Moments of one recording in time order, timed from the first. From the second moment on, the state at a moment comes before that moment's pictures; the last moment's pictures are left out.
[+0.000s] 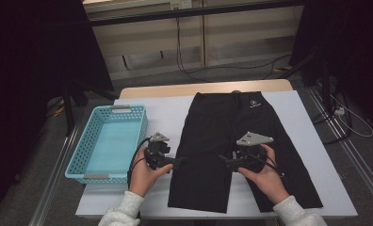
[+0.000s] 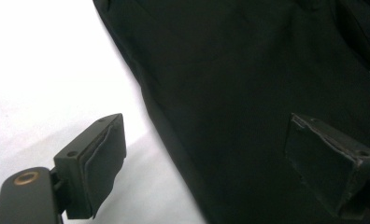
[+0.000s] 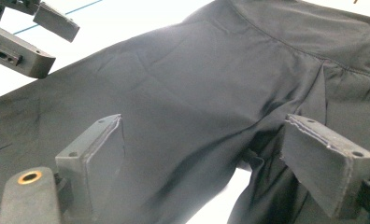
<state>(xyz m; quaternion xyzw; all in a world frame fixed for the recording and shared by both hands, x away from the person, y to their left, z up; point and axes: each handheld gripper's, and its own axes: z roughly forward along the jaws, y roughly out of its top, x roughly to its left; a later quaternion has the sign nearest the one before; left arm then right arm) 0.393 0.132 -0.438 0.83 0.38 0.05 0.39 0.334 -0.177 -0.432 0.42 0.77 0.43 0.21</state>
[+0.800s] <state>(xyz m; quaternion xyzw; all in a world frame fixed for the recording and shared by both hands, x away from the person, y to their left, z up) 0.389 0.137 -0.441 0.83 0.40 0.08 0.37 0.333 -0.177 -0.433 0.42 0.77 0.43 0.20</state>
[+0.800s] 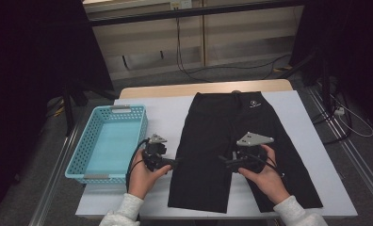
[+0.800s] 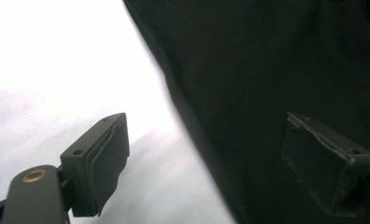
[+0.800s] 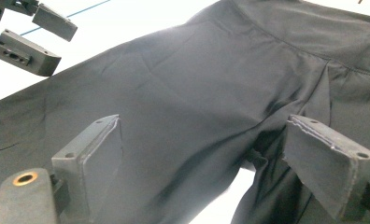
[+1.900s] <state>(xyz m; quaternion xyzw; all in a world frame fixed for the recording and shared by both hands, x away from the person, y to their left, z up) 0.378 0.127 -0.448 0.85 0.41 0.12 0.32 0.330 -0.177 -0.434 0.41 0.78 0.43 0.20</state>
